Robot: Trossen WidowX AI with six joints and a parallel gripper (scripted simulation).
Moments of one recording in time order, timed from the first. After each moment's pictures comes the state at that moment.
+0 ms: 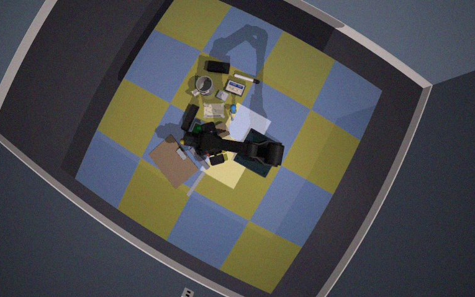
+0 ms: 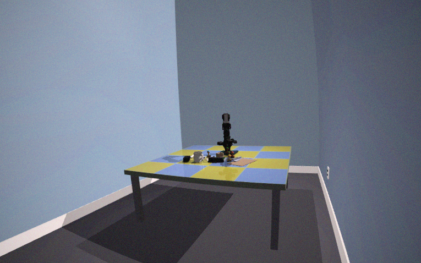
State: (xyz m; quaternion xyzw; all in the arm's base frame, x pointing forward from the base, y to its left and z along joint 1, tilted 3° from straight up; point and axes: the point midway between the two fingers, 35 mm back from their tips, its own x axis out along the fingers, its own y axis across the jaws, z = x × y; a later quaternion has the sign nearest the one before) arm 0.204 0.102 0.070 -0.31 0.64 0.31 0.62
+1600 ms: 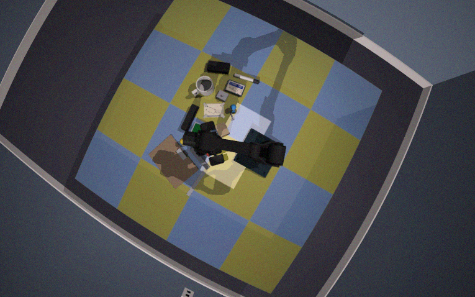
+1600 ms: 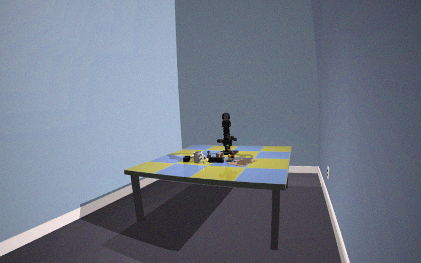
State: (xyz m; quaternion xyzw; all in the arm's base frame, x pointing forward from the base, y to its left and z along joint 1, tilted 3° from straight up) arm 0.204 0.102 0.094 -0.31 0.65 0.31 0.62
